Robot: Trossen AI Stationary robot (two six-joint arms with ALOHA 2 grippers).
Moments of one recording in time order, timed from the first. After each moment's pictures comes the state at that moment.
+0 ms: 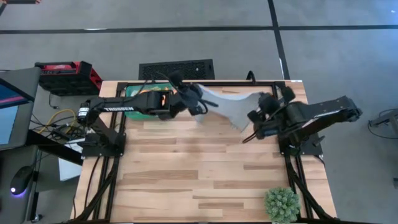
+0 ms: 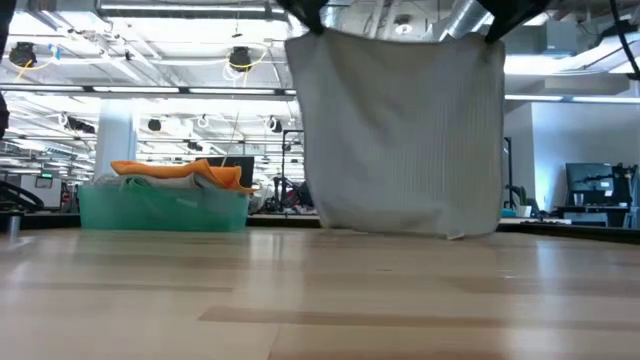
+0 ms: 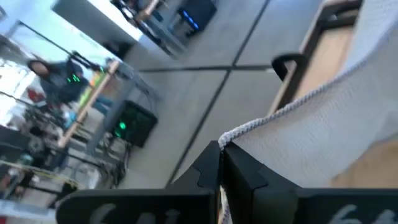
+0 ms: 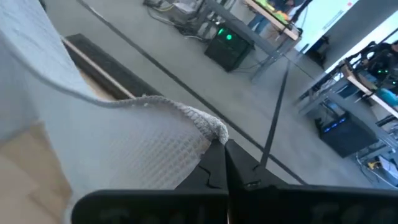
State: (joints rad) left arm 0.04 1.67 1.73 -0.67 -0.90 0.24; right arm 0.24 1.20 1.28 -1.57 1.16 0.92
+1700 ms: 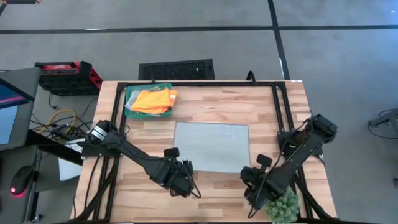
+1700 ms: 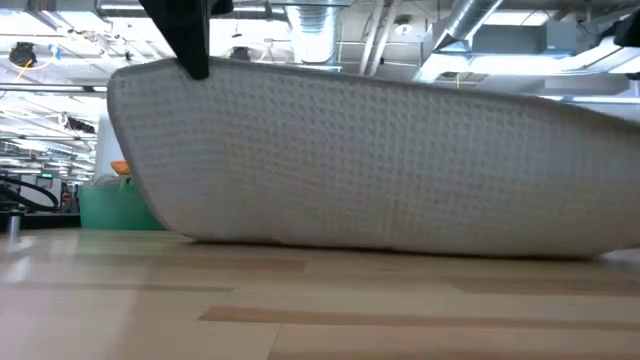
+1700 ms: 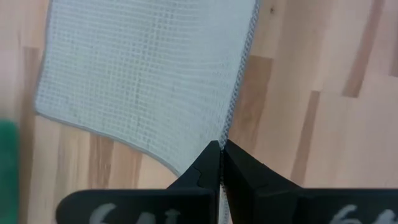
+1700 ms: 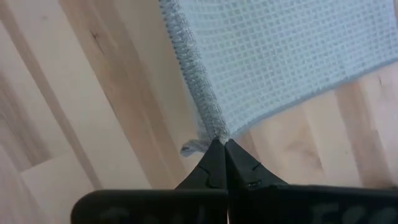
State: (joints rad) left arm -0.52 1.94 1.71 -1.24 -0.34 -0.68; right arm 0.82 1.75 1.28 -1.21 0.30 1.17
